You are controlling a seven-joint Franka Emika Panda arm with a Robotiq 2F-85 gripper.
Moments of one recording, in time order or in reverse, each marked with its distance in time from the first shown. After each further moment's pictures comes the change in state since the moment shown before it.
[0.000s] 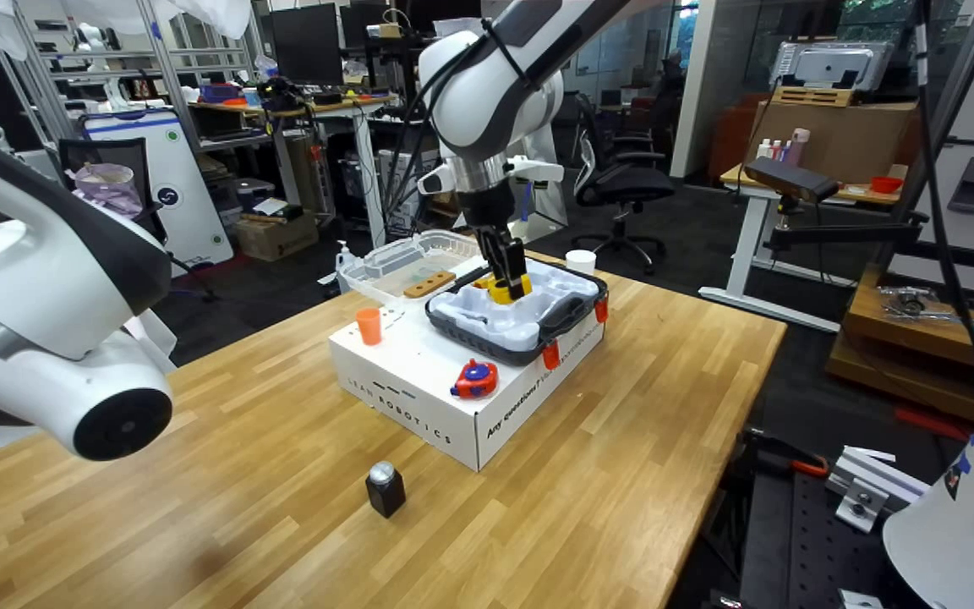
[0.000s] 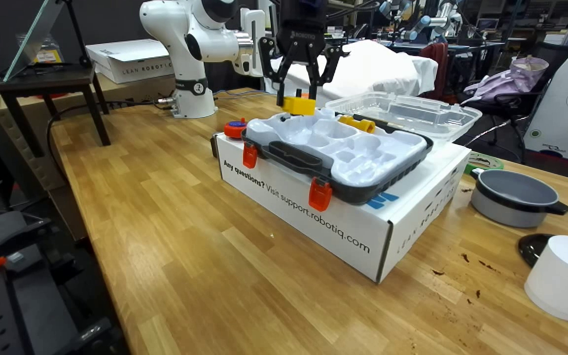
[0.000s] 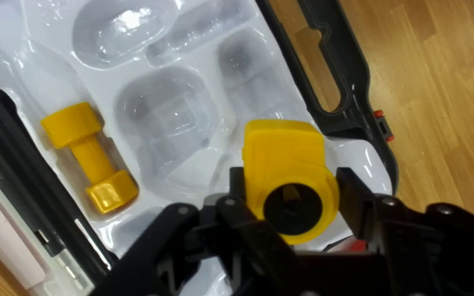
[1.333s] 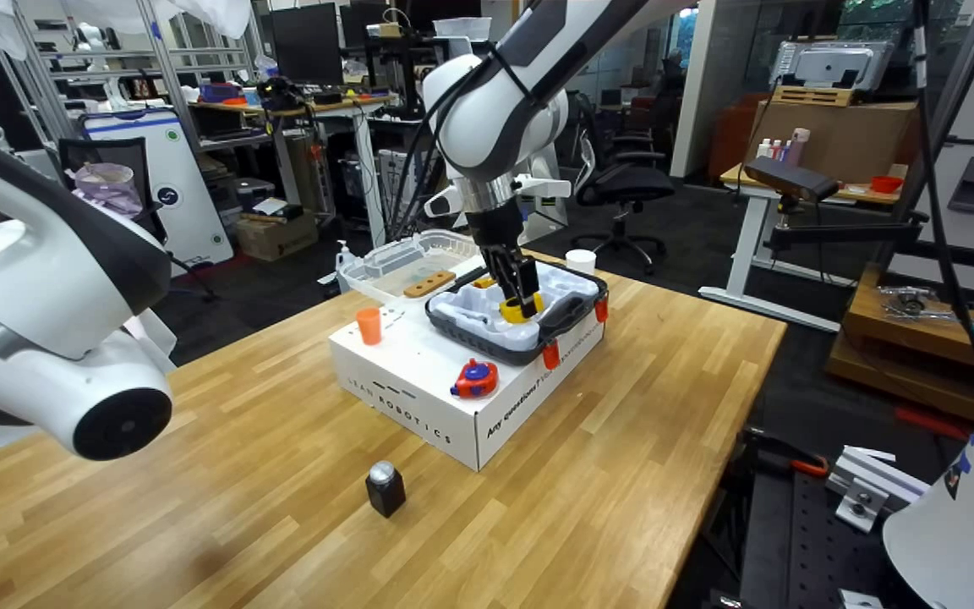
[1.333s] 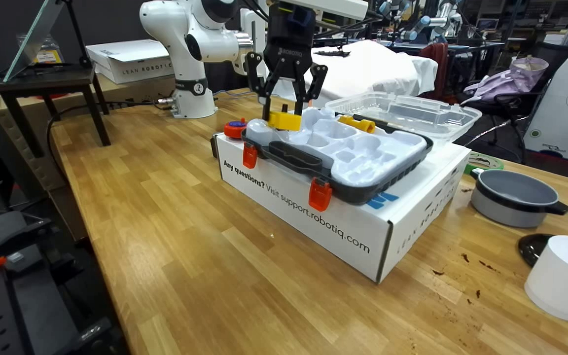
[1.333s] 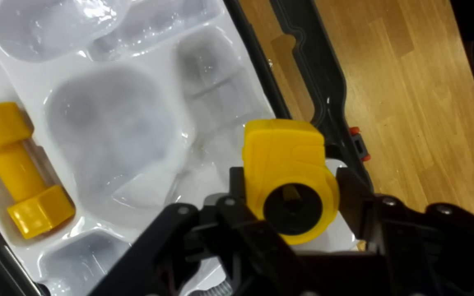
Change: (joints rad) arm 0.005 0.000 0.005 -0.058 0.007 0.002 -0.045
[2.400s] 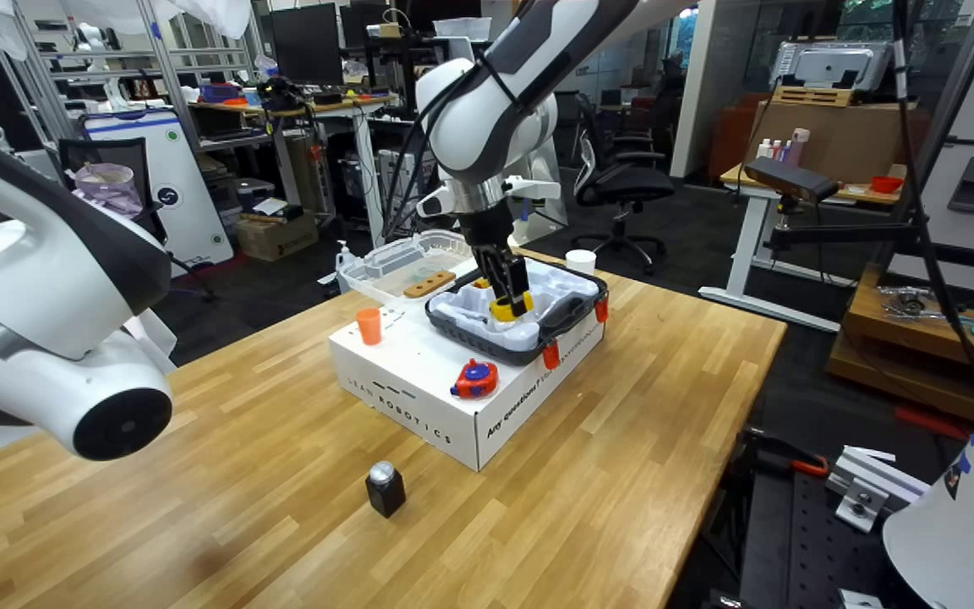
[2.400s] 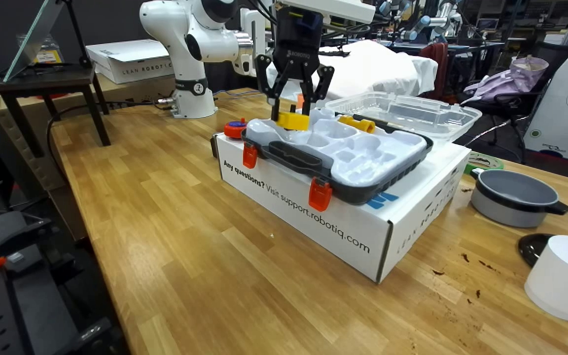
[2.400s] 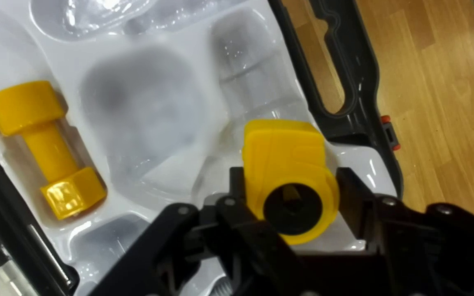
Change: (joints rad) arm -0.001 0.049 -0.001 0.064 0.000 0.000 -0.017
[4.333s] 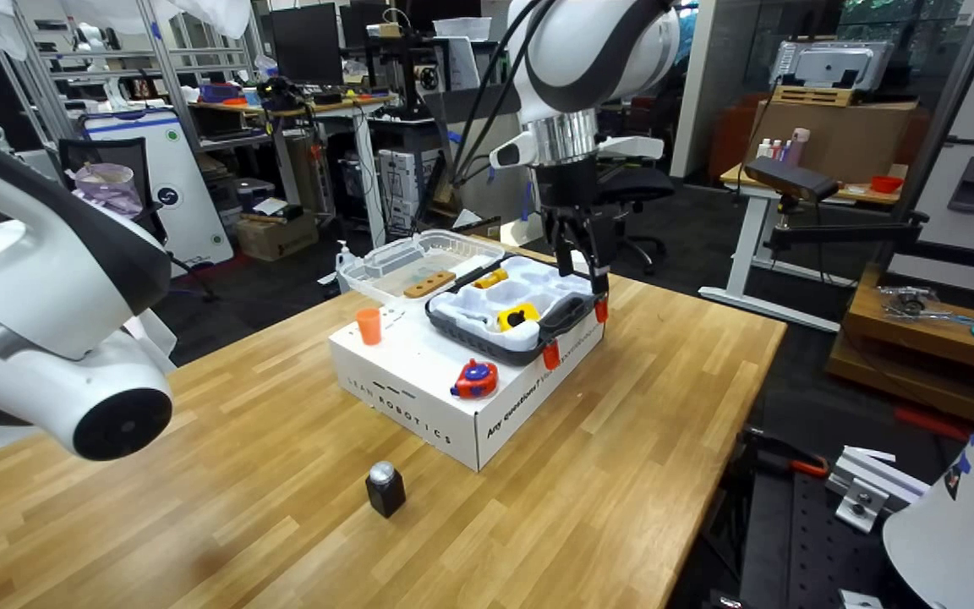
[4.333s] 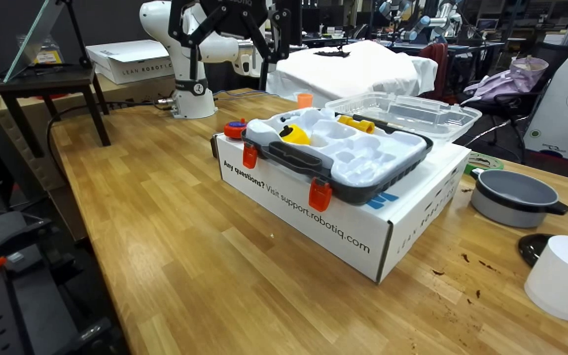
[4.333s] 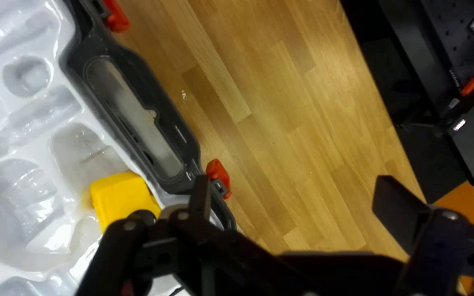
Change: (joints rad) arm -0.005 -0.446 -0.044 -0.426 0.114 0.001 -0.003
